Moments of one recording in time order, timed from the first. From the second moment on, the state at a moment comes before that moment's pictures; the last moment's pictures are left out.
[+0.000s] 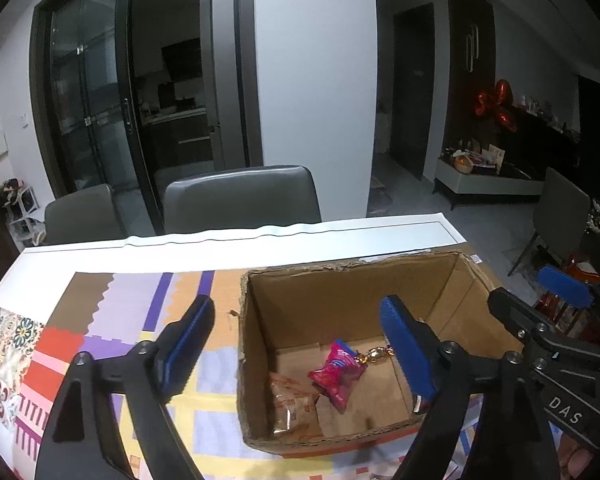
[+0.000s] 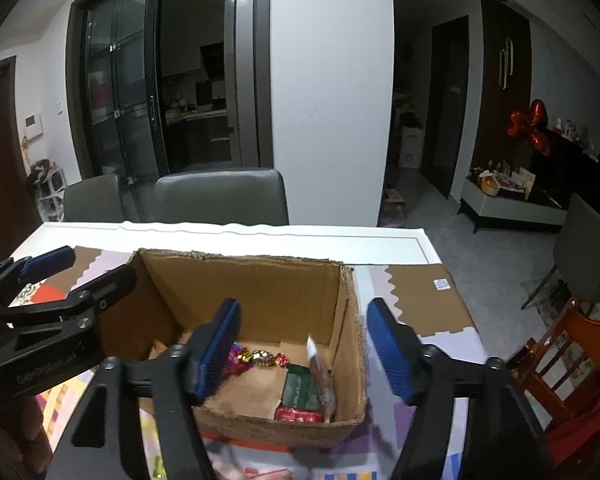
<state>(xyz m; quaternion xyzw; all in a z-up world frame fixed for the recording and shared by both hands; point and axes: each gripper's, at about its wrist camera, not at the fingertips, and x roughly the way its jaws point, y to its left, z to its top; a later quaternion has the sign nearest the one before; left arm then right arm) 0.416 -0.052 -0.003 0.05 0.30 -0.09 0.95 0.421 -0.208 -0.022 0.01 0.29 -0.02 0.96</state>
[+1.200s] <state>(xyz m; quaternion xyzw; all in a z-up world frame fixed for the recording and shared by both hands) 0.337 -0.022 0.031 0.05 0.26 -0.05 0.96 0.349 -0.196 0.007 0.02 0.26 -0.02 0.97</state>
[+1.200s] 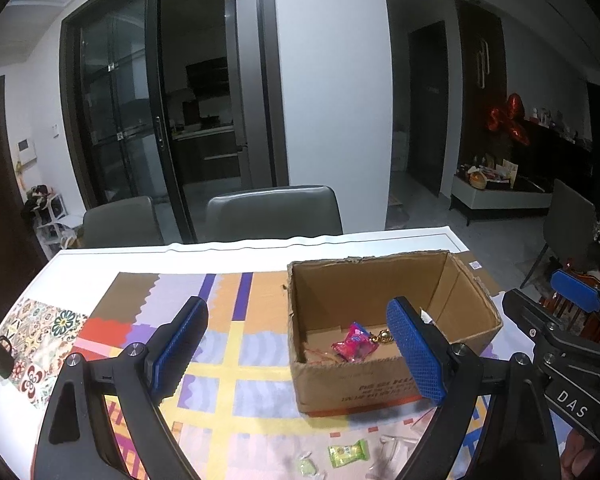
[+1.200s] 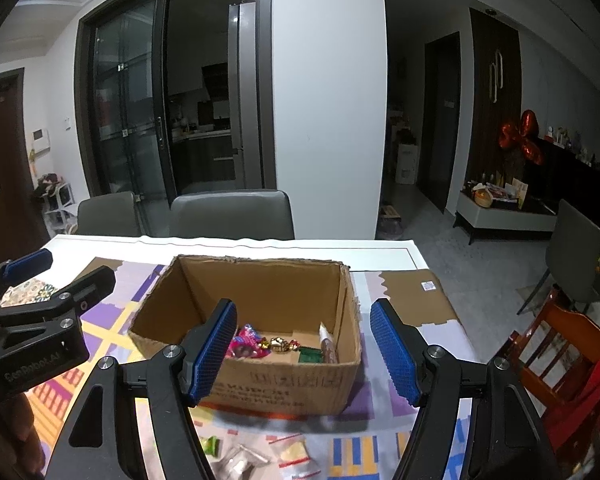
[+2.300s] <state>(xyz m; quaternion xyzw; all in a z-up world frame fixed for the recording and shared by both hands) 0.291 0.010 -0.007 0.03 0.30 -0.02 0.95 0.307 -0.162 -0.021 0.01 0.29 0.00 0.96</state>
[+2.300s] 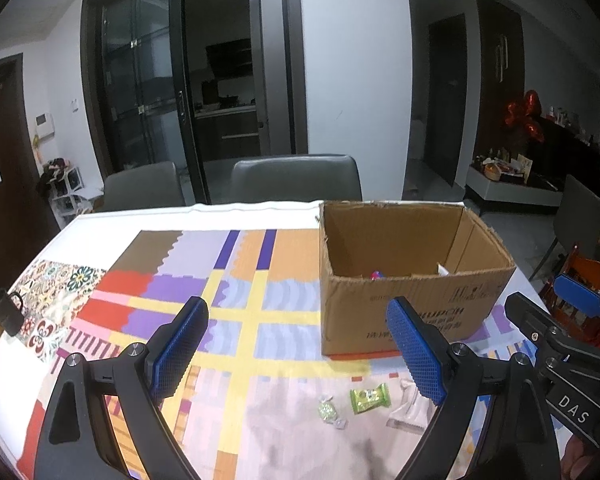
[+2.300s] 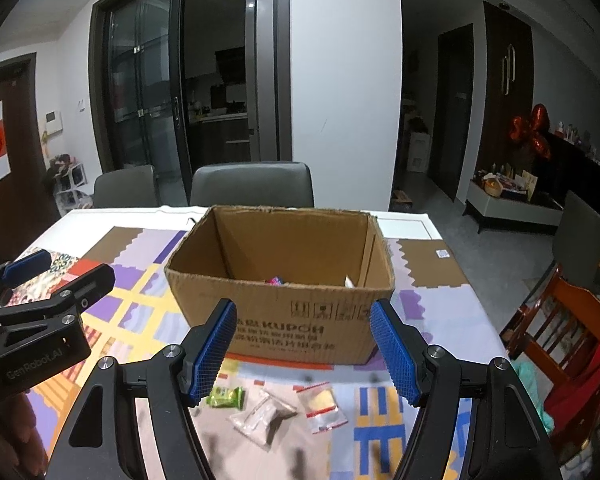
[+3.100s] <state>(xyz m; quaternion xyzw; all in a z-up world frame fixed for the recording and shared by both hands) 0.287 0.021 -0.073 0.03 0.36 0.00 0.93 0.301 -0.140 -0.071 0.01 0.34 0.01 0.94</state>
